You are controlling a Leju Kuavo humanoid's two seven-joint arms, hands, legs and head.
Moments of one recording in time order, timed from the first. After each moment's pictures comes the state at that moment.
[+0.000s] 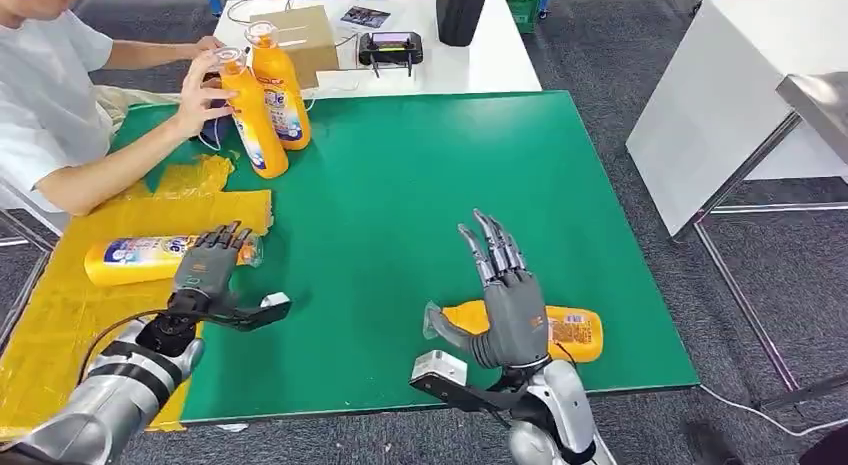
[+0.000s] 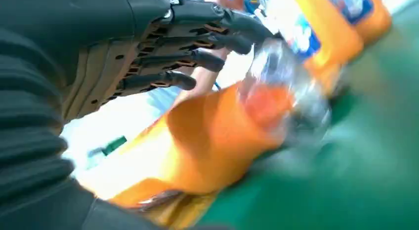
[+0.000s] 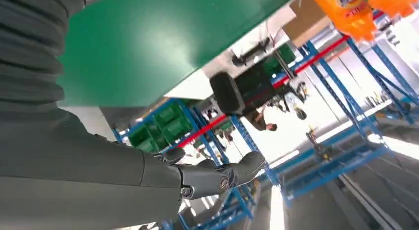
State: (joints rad) left arm -0.57 0.21 -0.49 -0.66 -1.57 0.39 0.23; right arm 0.00 0.02 0.47 -1.68 1.01 -0.41 -0.06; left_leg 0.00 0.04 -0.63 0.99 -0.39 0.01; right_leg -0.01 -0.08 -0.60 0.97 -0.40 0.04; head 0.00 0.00
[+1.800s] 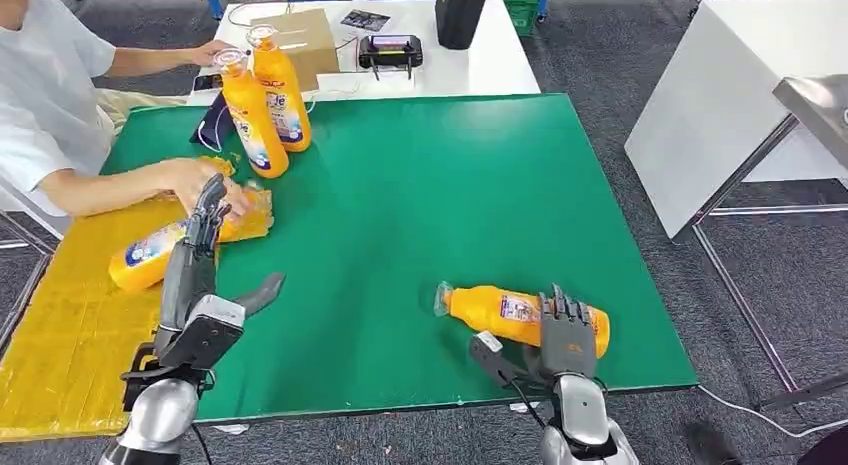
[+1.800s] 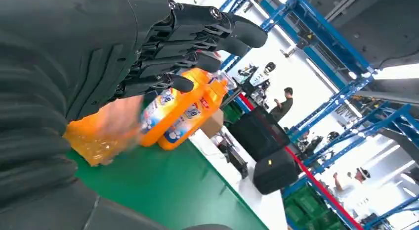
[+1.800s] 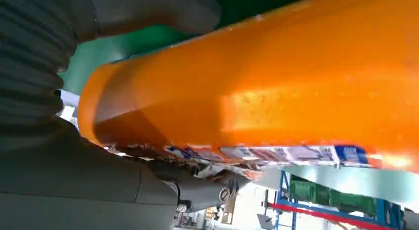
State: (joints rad) left arm -0.09 0.03 -0.22 -1.71 -0.59 0.26 -0.24; right arm -0.01 0.00 0.18 -1.19 1.39 -0.17 0.40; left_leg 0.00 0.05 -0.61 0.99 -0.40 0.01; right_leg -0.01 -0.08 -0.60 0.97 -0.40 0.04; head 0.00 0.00
